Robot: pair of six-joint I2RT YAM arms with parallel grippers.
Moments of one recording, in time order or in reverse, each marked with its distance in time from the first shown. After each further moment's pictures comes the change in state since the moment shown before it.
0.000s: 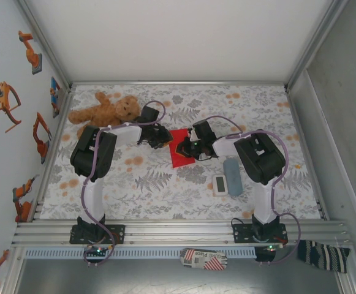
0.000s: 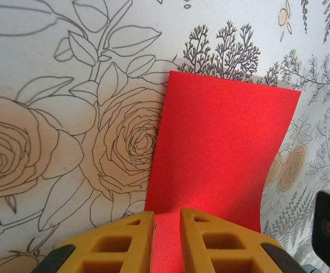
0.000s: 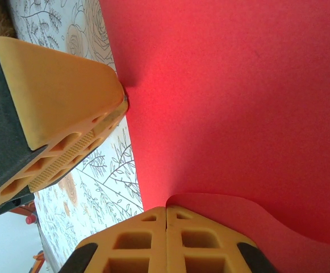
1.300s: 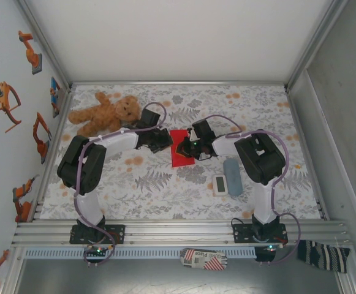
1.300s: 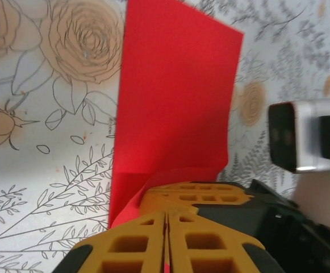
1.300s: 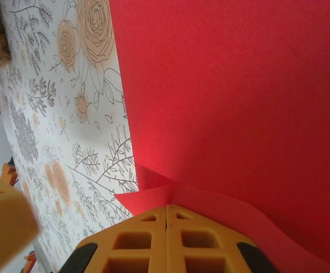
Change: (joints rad) left arm -0.065 -0.193 -0.131 -0.014 -0.047 0.017; right arm 0.002 -0.002 0.027 -0.072 0.019 -0.031
